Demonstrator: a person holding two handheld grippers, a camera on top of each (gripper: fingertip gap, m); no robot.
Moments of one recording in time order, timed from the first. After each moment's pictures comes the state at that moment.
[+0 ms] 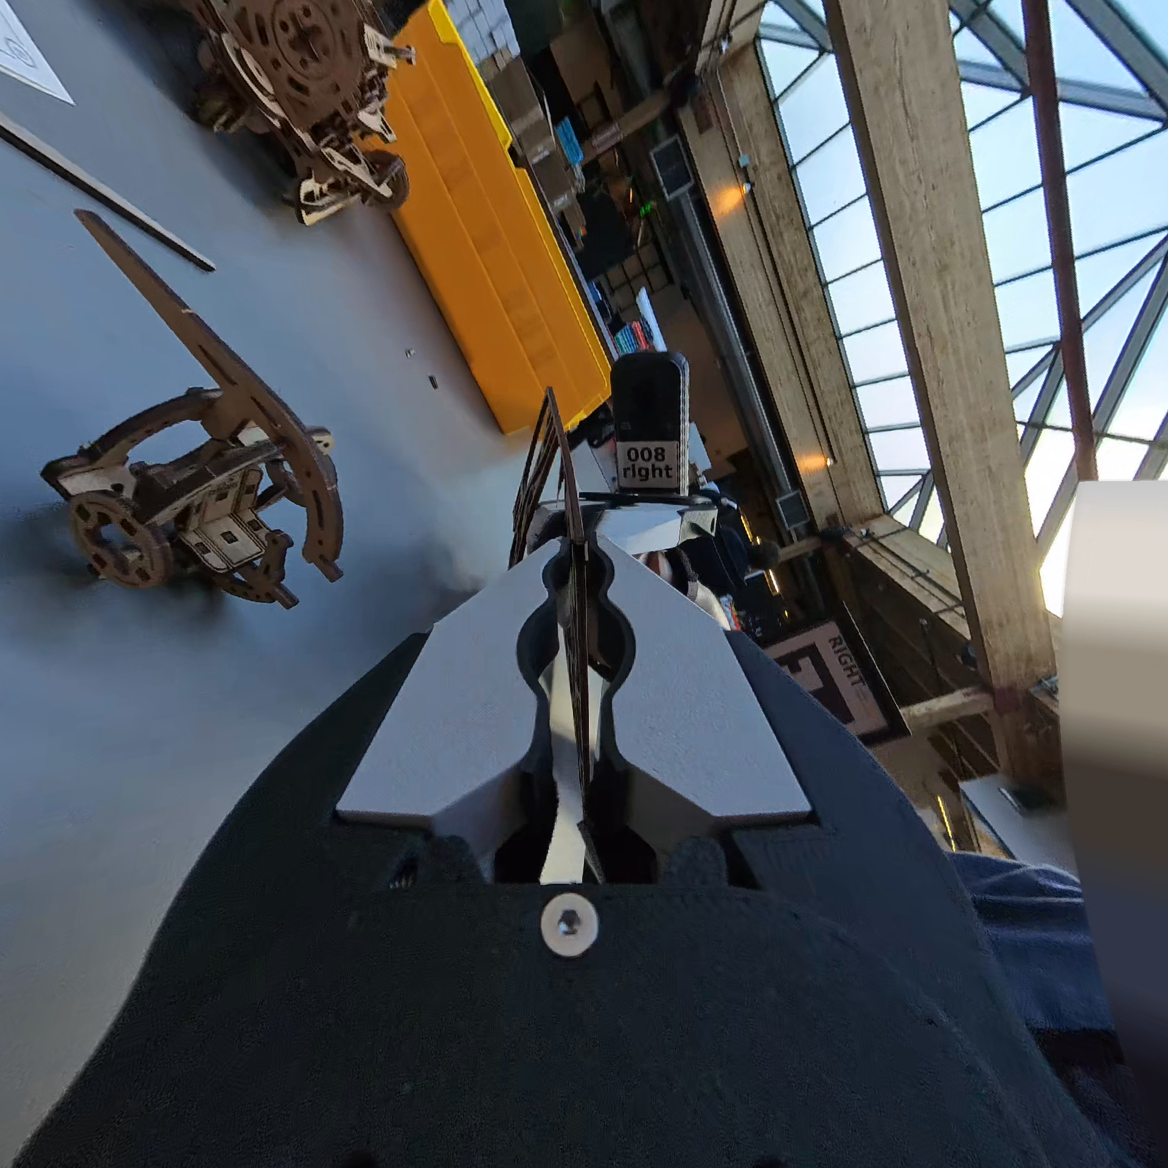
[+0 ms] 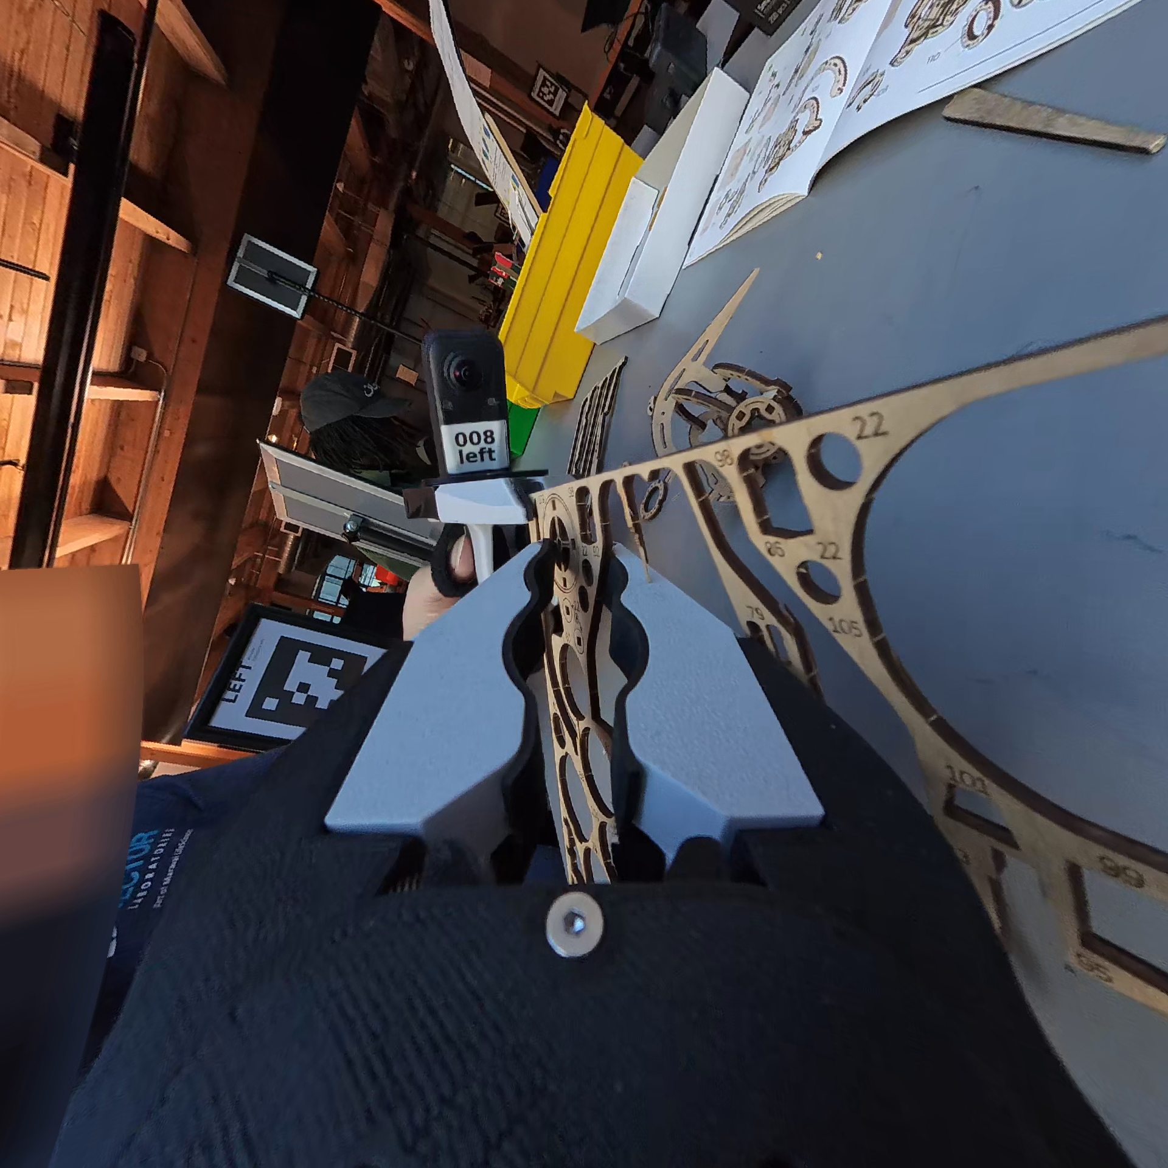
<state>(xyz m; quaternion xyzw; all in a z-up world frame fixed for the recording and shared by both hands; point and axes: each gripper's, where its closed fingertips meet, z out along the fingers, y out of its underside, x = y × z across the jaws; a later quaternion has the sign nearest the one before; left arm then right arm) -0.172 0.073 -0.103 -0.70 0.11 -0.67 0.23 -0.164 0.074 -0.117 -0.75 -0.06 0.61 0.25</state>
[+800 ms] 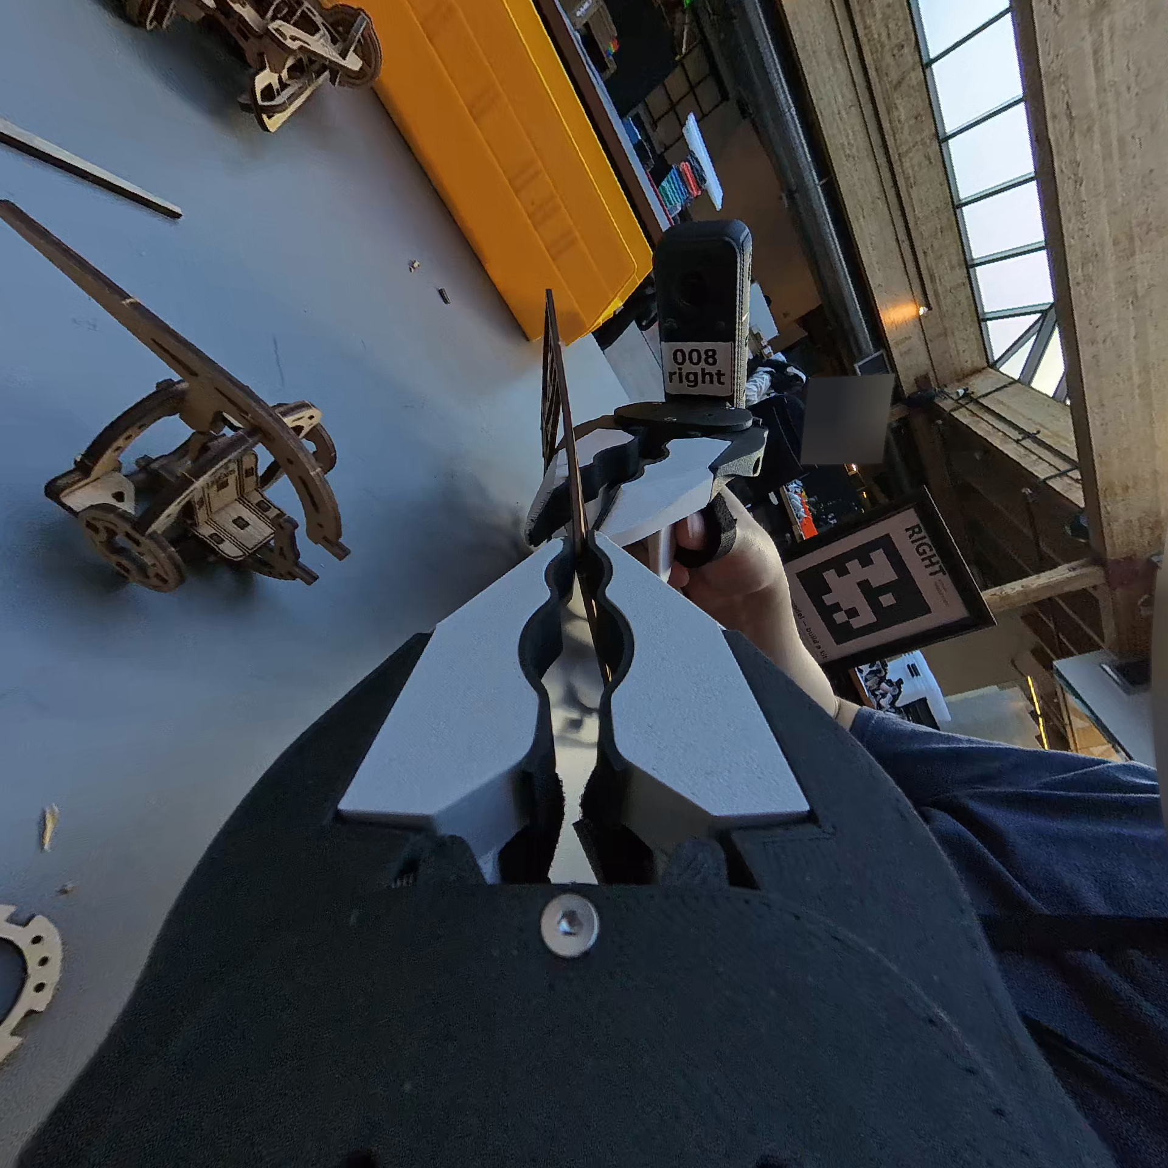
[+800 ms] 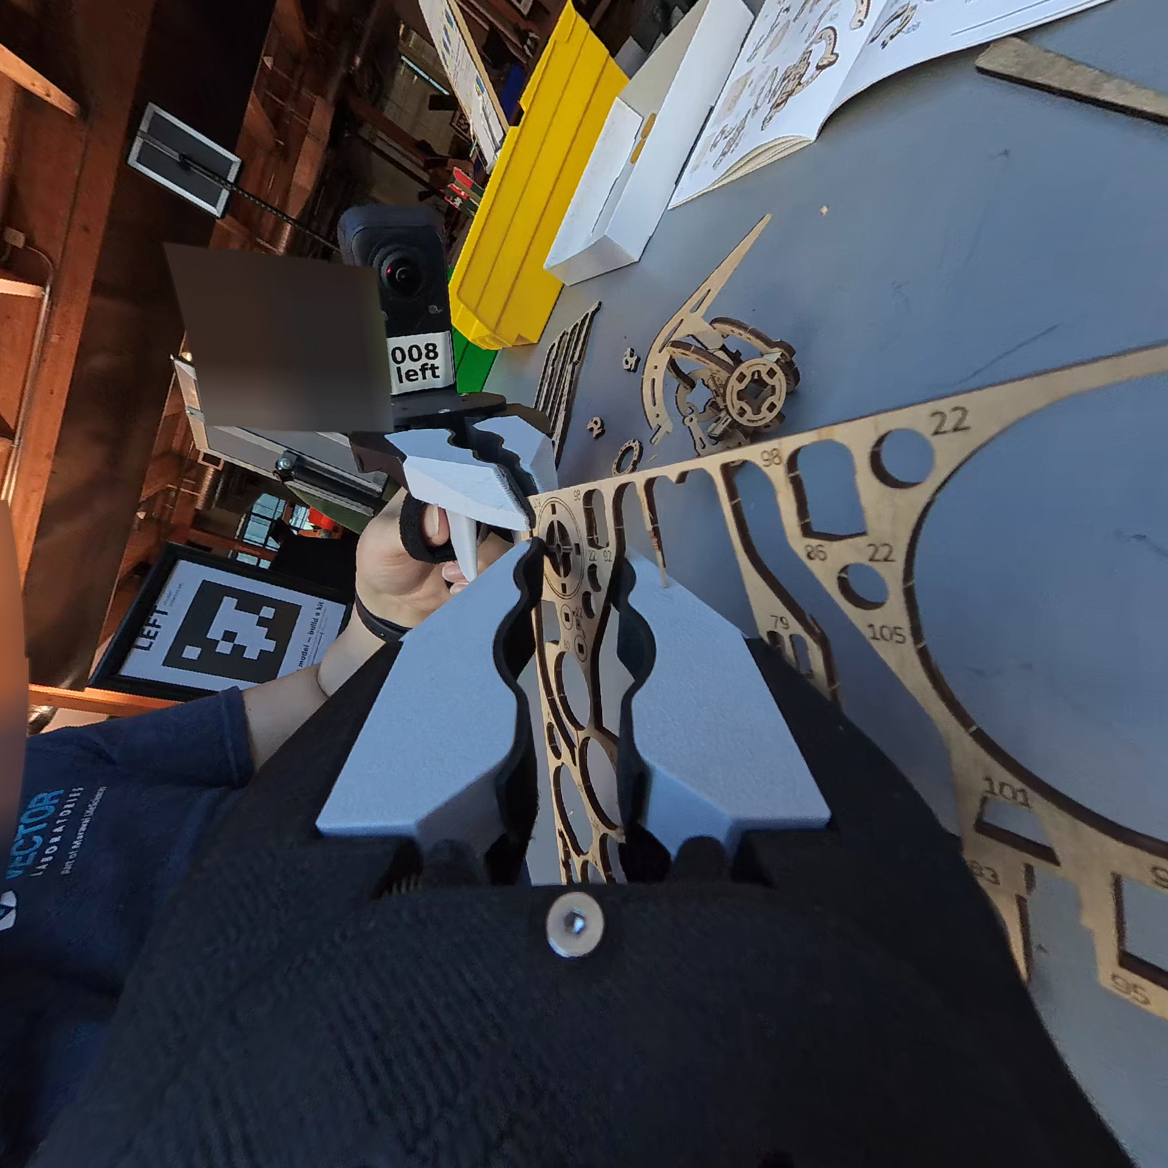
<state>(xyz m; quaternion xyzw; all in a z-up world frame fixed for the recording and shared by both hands) -0.171 0.059 -0.117 -0.73 0.21 -0.62 0.21 -0.171 0.064 -0.130 -0.77 -0.11 0.57 0.25</state>
